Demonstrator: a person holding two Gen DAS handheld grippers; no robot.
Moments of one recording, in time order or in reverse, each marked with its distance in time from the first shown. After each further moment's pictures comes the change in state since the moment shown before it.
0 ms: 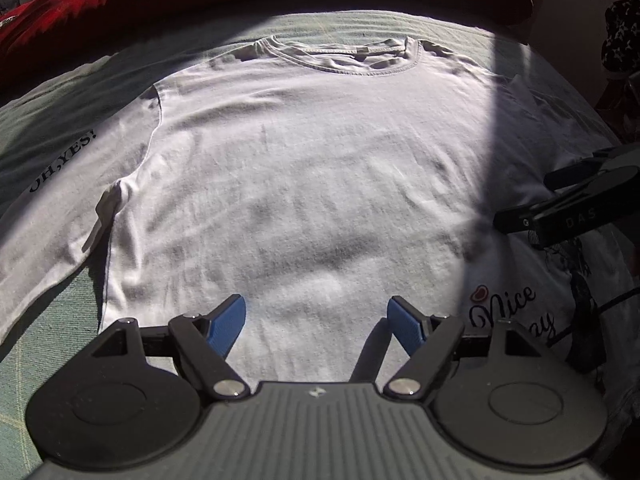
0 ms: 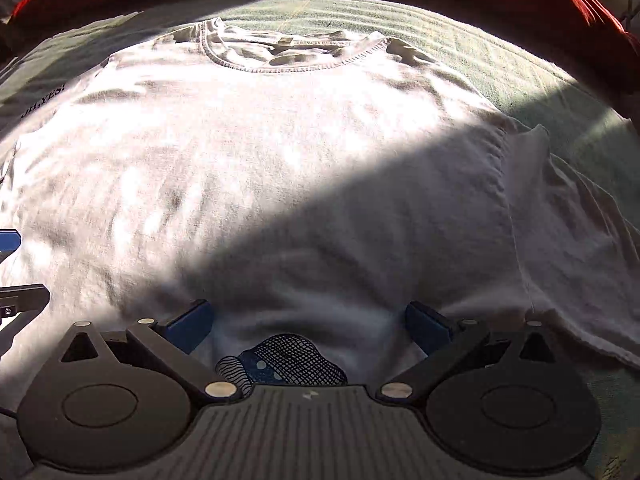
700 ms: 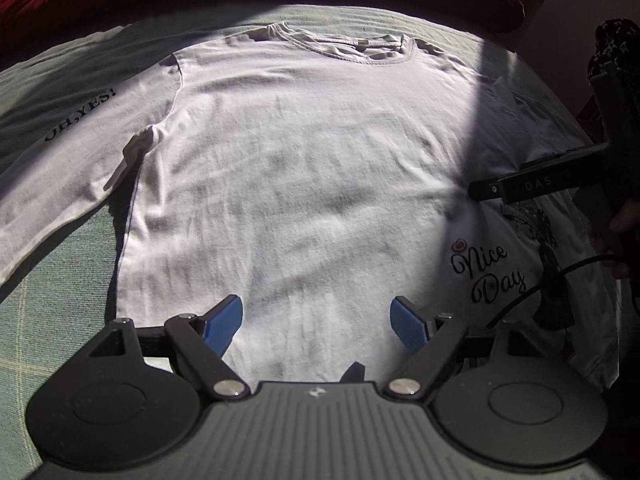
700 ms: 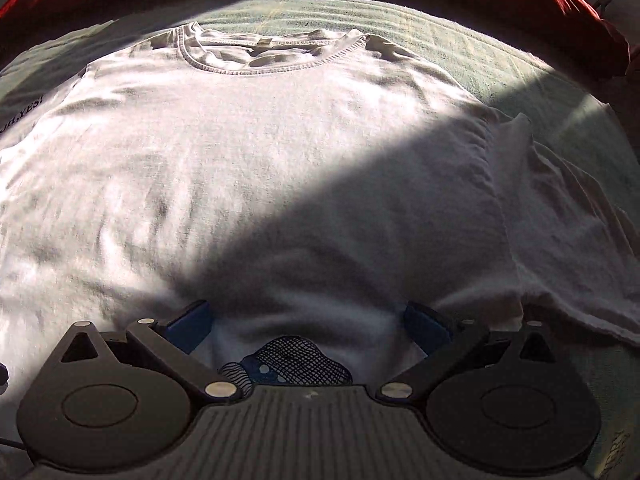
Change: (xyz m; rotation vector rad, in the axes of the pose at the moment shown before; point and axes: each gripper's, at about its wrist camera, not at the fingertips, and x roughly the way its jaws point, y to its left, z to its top) left arm -0.031 0.023 -0.026 -0.061 0.004 -0.085; right arm 0.001 0.004 -0.003 0.057 -0.018 -0.044
